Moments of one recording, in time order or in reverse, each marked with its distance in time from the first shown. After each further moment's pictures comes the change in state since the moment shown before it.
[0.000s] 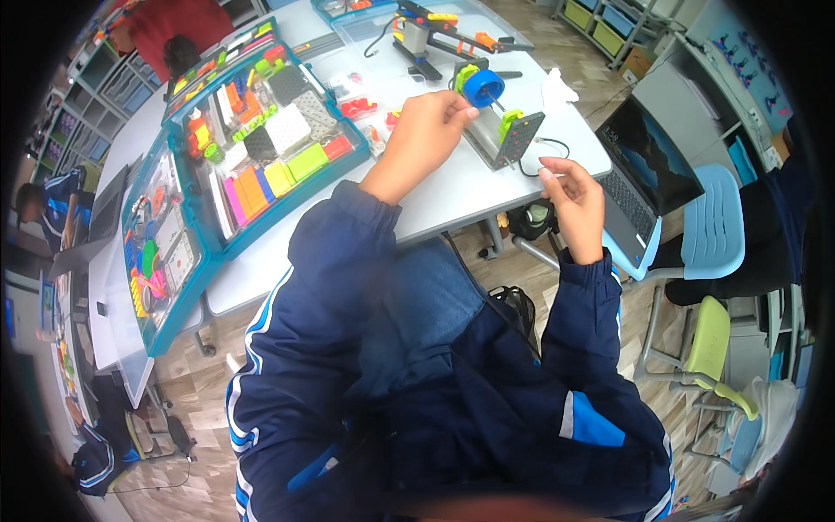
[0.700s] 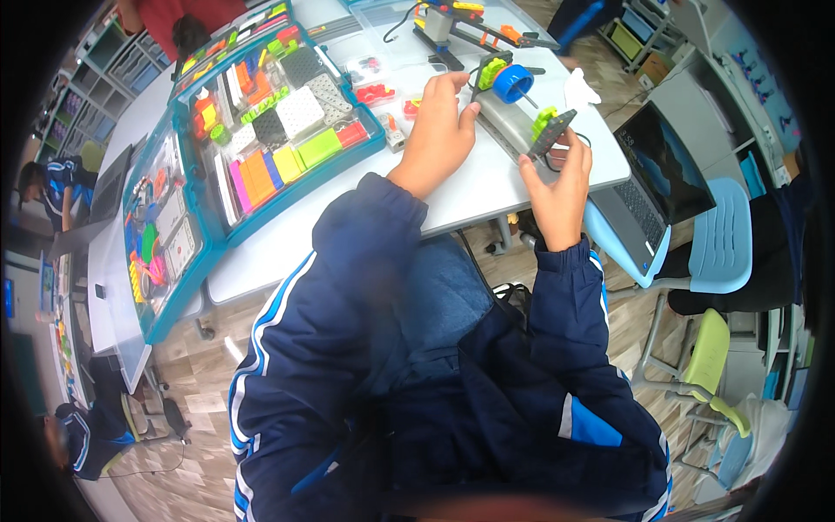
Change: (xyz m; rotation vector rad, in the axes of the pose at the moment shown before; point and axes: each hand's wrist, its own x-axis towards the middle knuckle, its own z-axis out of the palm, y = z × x) left_hand -0.007 -0.035 0.019 0.034 0.210 0.140; right_hand 0.012 0.003 0.055 -0.447 0.181 -0.314
